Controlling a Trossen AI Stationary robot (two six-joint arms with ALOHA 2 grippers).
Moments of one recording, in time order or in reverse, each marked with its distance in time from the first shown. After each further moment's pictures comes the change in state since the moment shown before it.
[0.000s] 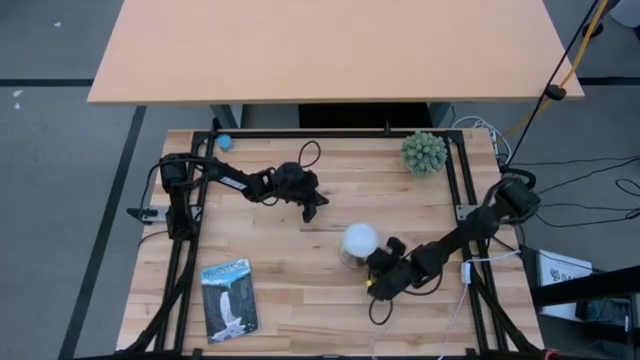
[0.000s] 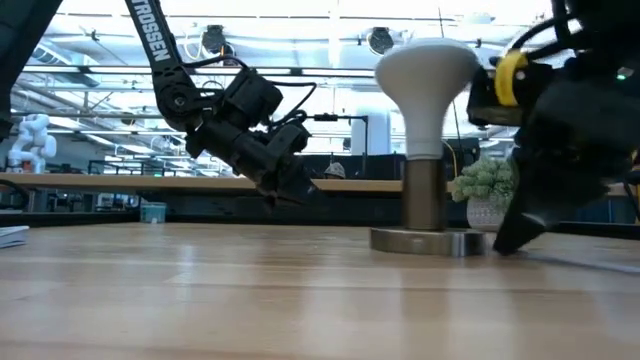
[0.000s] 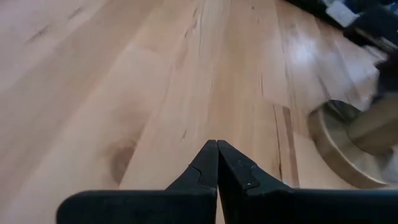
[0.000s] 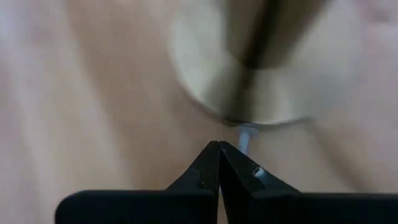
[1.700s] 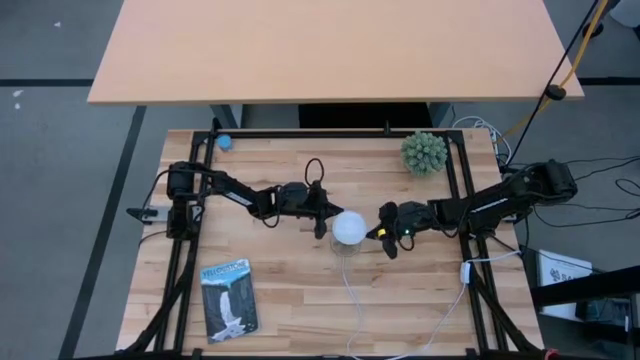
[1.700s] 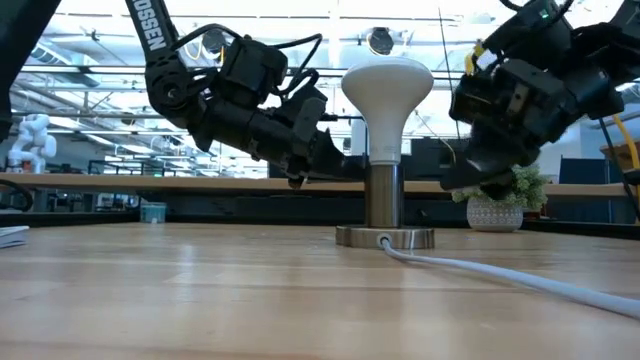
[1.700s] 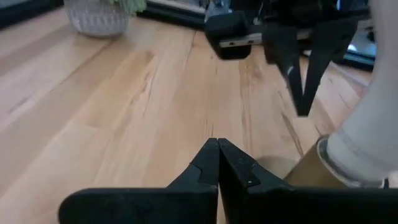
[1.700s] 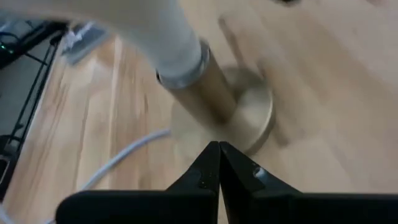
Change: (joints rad) left arm -0.196 0.053 0.035 0.230 -0.226 0.049; right arm -0.457 -0.402 -0.476 0.690 -0.474 -0.418
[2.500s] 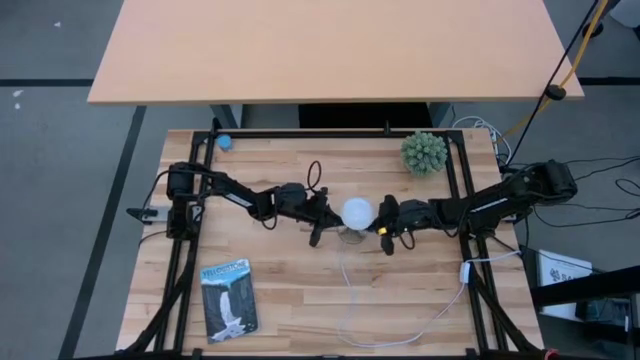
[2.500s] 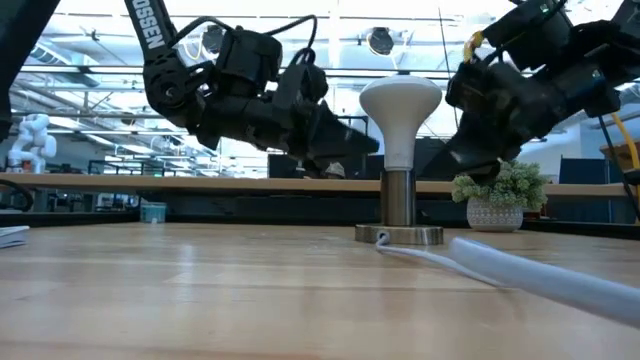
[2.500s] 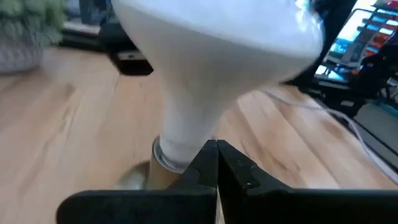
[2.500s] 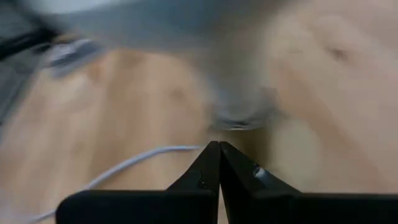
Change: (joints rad) left arm -0.012 0.000 0.000 0.125 0.227 0.010; right arm -0.018 0.000 0.000 0.081 0.140 -0.136
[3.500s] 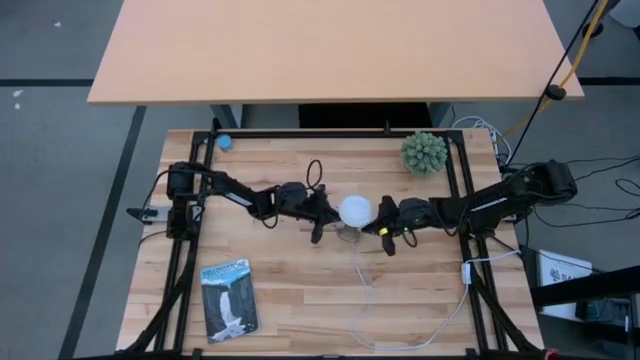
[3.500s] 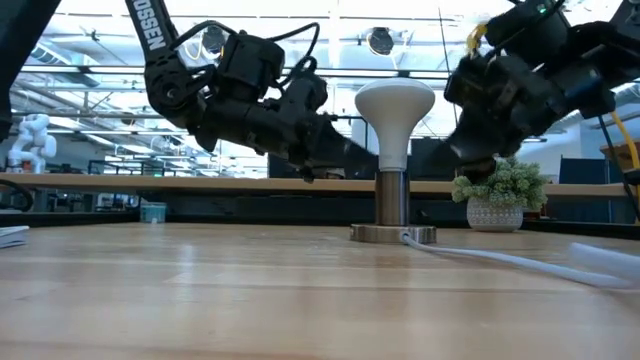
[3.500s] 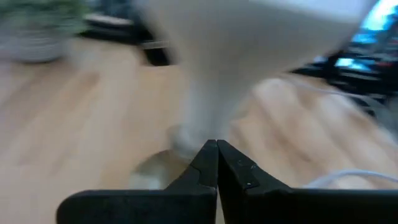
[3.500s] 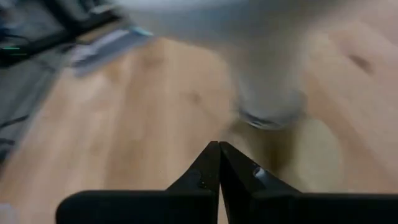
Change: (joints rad) left arm 0.006 -0.001 0.000 -0.044 -0.049 0.026; right arm -0.020 0.000 -0.001 0.017 -0.082 -0.022
